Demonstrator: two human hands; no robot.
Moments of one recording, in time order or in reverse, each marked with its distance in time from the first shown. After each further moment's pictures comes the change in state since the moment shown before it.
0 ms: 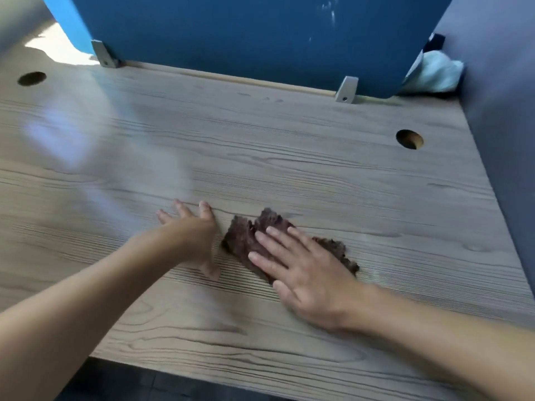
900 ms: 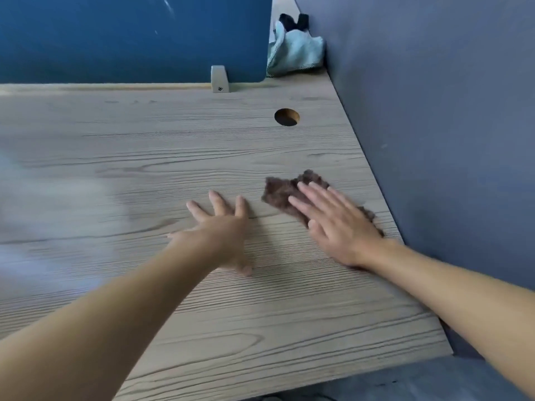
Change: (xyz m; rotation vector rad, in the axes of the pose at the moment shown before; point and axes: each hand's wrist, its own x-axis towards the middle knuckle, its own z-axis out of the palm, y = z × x) left_hand -0.005 0.205 0.021 0.169 0.018 0.403; right_hand -0.160 0.137 -0.008 -0.013 0.038 0.588
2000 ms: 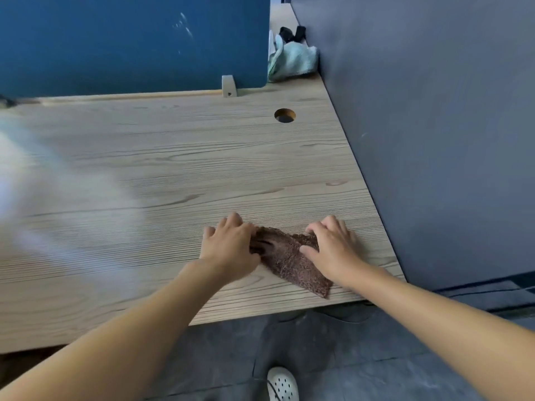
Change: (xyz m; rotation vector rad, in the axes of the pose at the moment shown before) left_hand -0.084 0.008 0.064 -0.026 0.393 0.093; right_hand -0.092 -0.086 -0.021 0.298 -0.074 0.429
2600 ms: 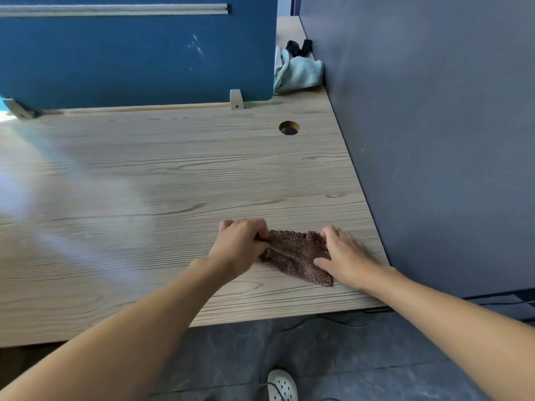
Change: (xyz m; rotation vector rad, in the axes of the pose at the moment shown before) left_hand 0.009 0.007 -0.018 -0.279 0.149 0.149; right_hand 0.002 0.024 -0.026 0.005 -0.158 -0.013
